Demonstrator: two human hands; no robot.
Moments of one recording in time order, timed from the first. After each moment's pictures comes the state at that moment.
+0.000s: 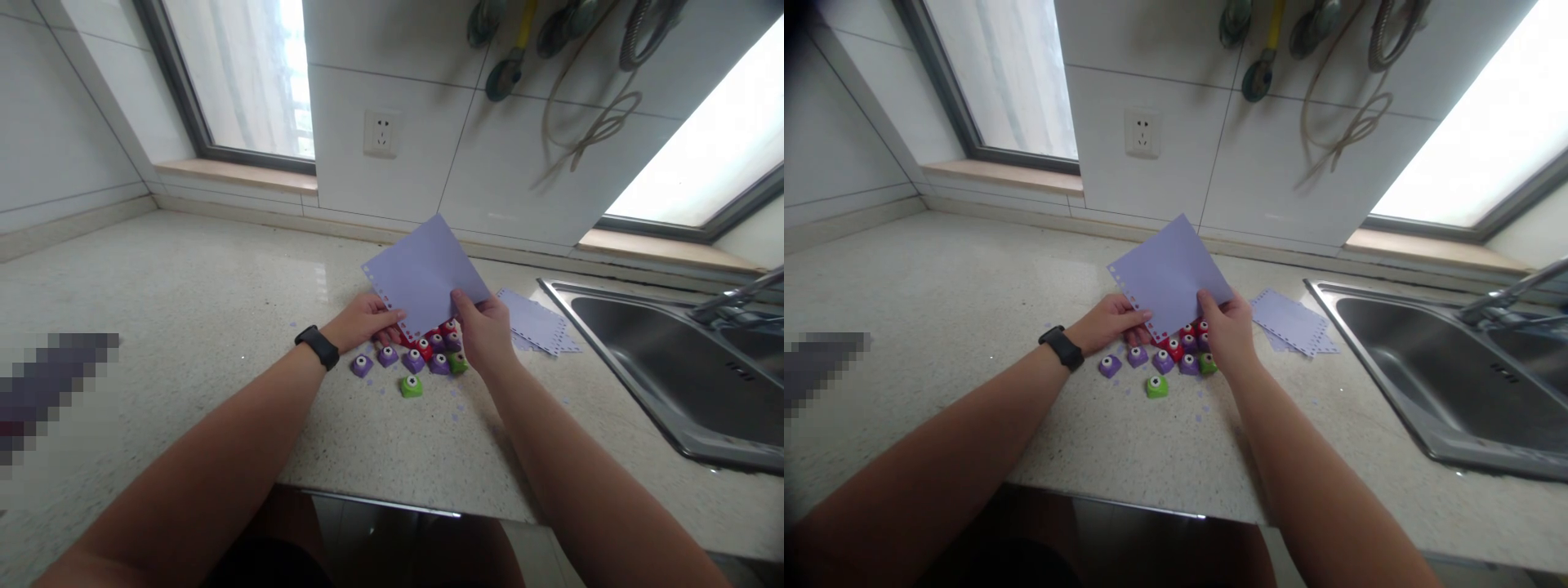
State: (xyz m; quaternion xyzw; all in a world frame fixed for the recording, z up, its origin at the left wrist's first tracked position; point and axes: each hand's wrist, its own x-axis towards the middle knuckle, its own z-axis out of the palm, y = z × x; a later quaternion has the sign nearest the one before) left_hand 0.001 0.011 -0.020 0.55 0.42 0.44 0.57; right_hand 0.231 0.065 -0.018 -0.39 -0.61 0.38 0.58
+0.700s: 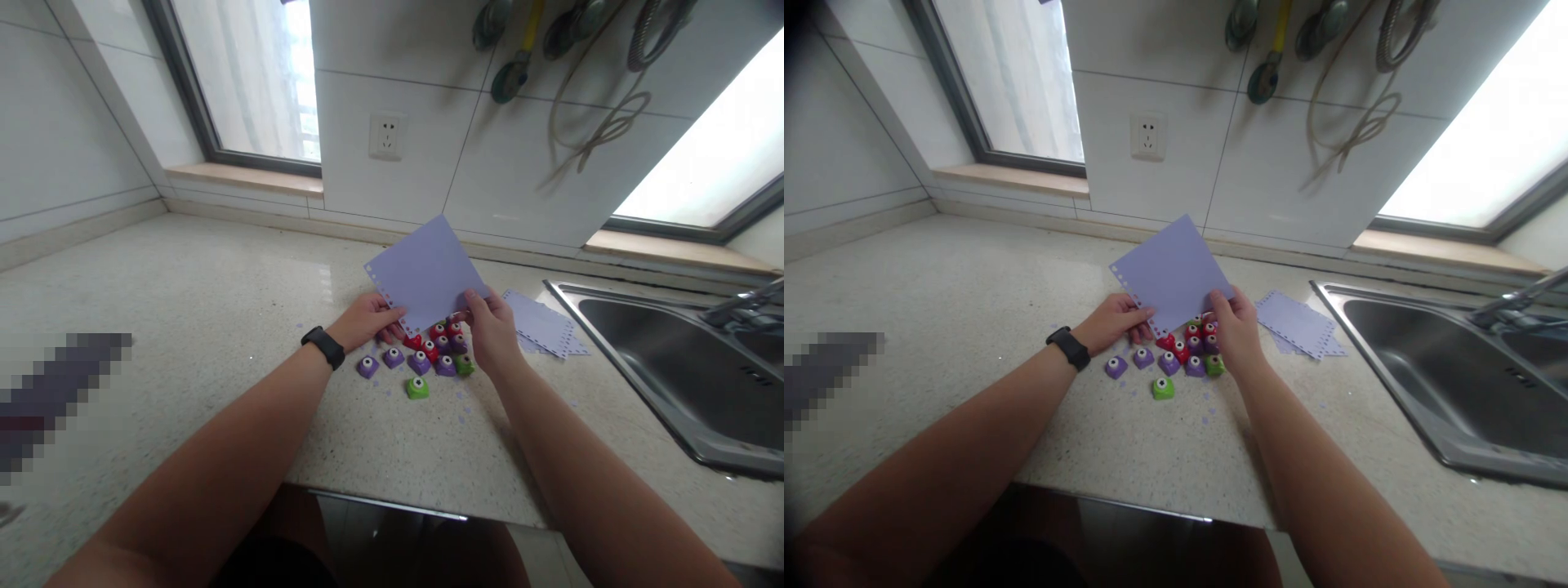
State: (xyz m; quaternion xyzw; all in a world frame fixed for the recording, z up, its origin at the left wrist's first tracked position) left_hand -0.001 0.015 -0.021 0.53 0.45 0.47 0.55; right_hand 0.231 0.067 -0.015 -0.39 -0.58 0.43 0.57
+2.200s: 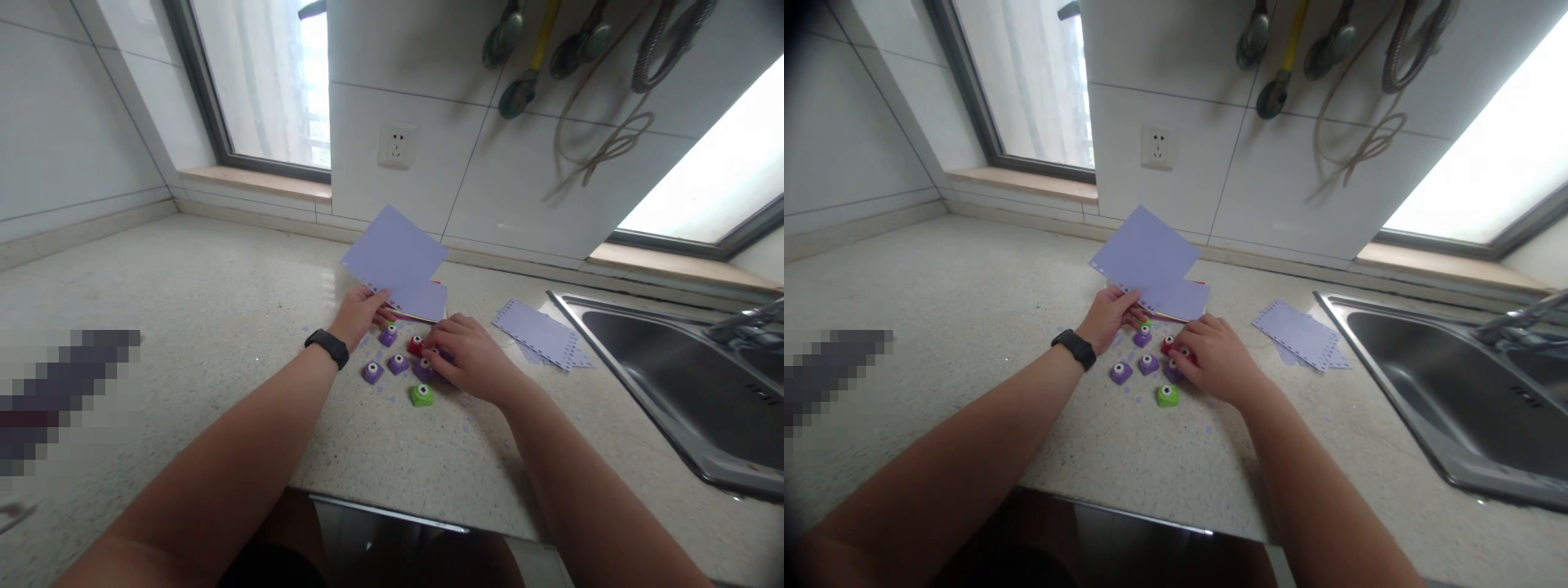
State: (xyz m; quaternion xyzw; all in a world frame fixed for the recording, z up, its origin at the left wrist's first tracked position) left_hand -0.006 0.026 -0.025 0.39 0.44 0.64 0.49; right_hand 0.231 0.023 0.022 -0.26 -0.95 0.02 0.15
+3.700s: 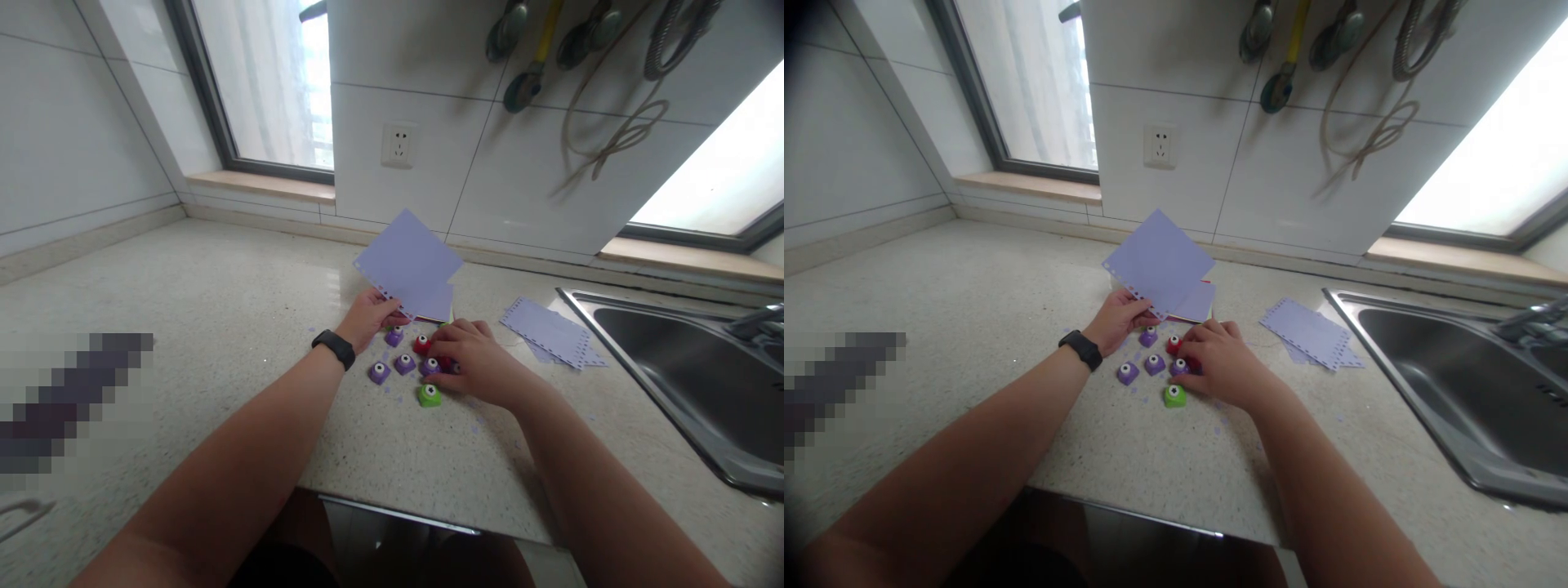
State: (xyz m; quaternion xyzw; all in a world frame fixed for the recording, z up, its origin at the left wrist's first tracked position) left_hand -0.001 0.023 -0.022 0.38 0.37 0.64 0.56; right_hand 0.234 0.023 0.017 -0.26 -0.96 0.03 0.09
